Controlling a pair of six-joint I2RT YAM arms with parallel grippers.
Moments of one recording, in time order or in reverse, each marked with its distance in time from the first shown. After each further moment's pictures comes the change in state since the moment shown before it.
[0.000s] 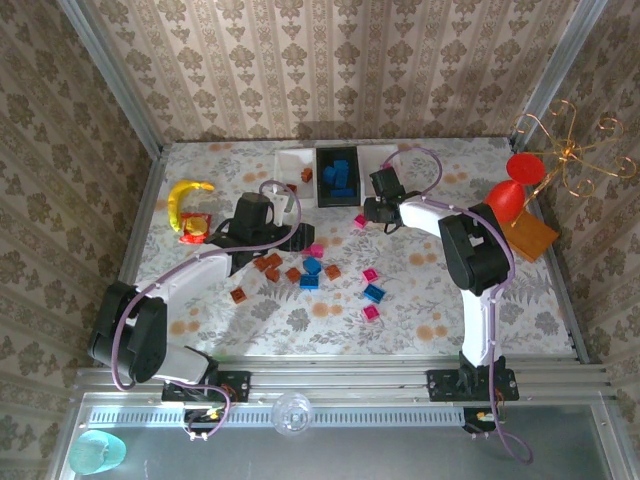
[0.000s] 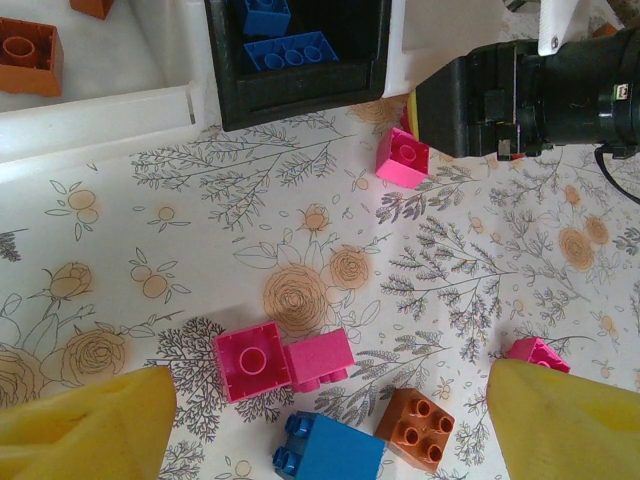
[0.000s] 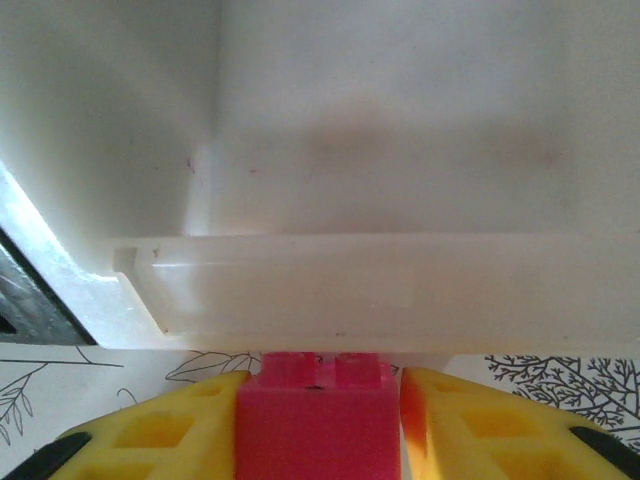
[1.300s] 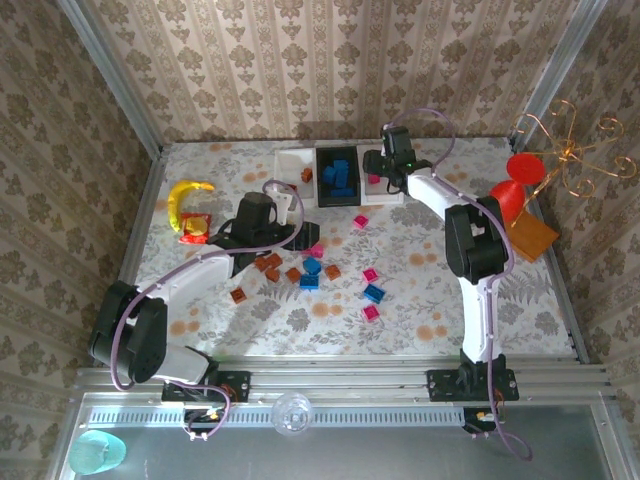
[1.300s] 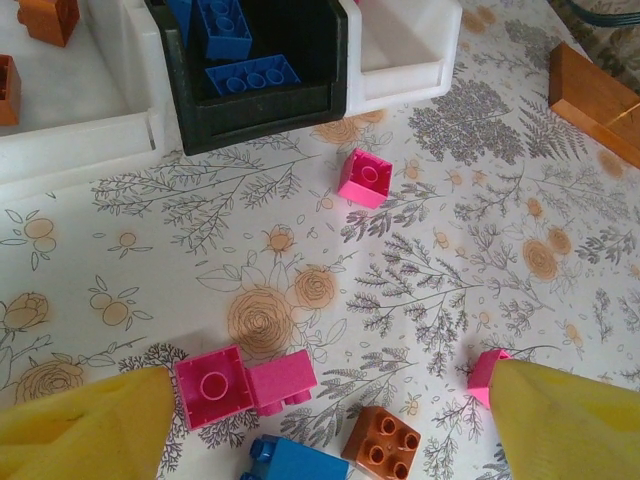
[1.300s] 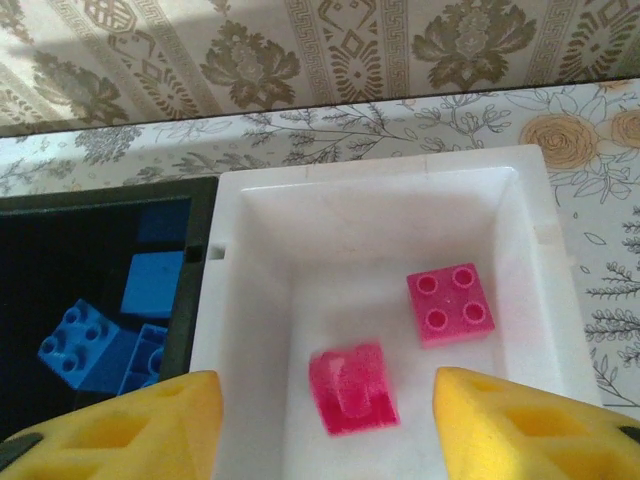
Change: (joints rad) left arm -0.026 0.000 0.000 0.050 0.019 -0.019; right arm -0.085 0.089 0.337 0.059 -0.062 -0.051
